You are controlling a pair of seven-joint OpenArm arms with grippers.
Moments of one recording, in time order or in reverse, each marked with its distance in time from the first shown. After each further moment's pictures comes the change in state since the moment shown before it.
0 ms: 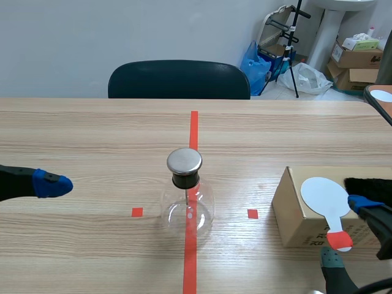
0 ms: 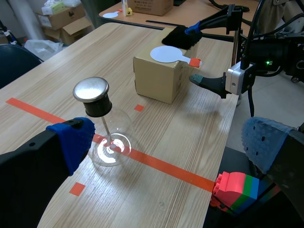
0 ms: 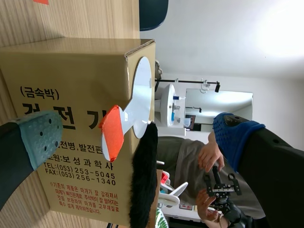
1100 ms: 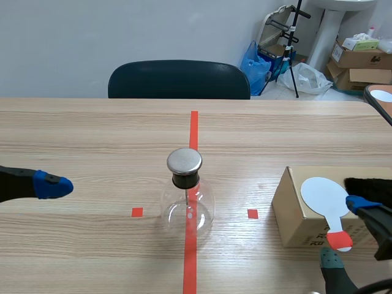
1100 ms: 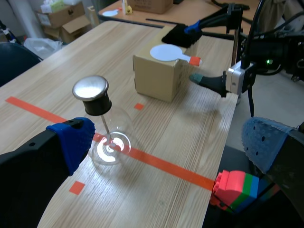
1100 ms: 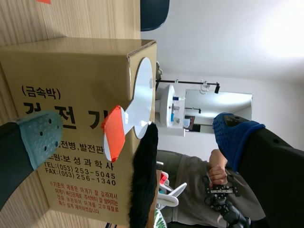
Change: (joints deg) left arm 0.0 0.0 0.0 0.0 0.0 0.0 1.6; right arm 0.0 0.0 0.0 0.0 -0.9 0.0 -0.5
